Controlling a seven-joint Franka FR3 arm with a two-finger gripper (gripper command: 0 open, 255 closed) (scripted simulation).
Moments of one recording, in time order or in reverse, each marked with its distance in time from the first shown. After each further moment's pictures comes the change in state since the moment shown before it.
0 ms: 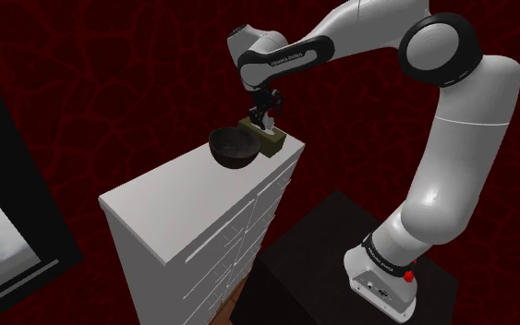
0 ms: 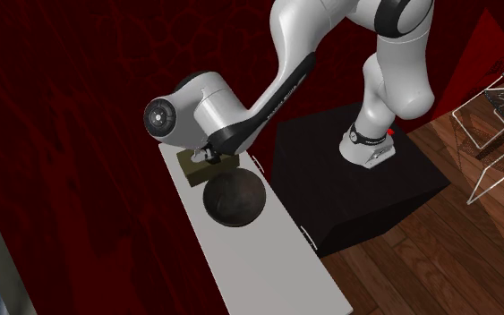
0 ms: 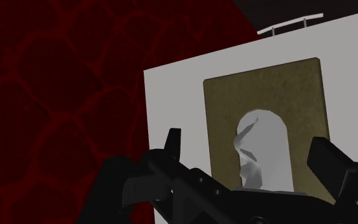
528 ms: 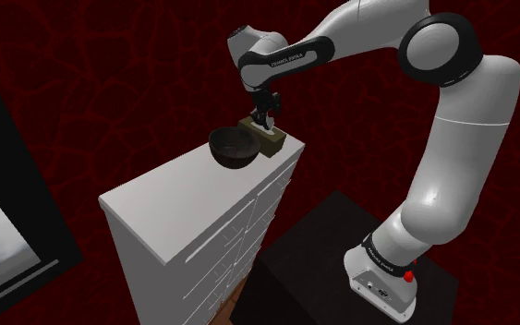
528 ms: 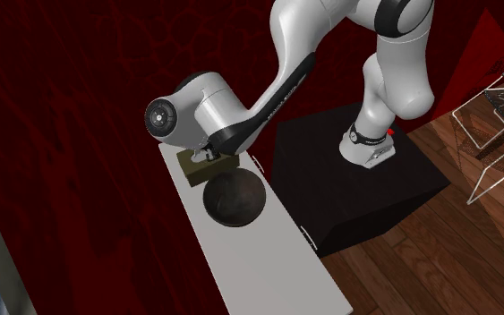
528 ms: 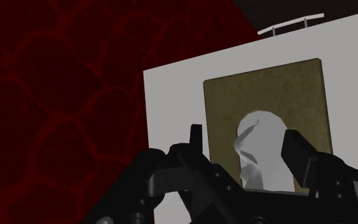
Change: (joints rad) arm -0.002 -0.002 -0.001 -0.007 -0.001 0.006 0.001
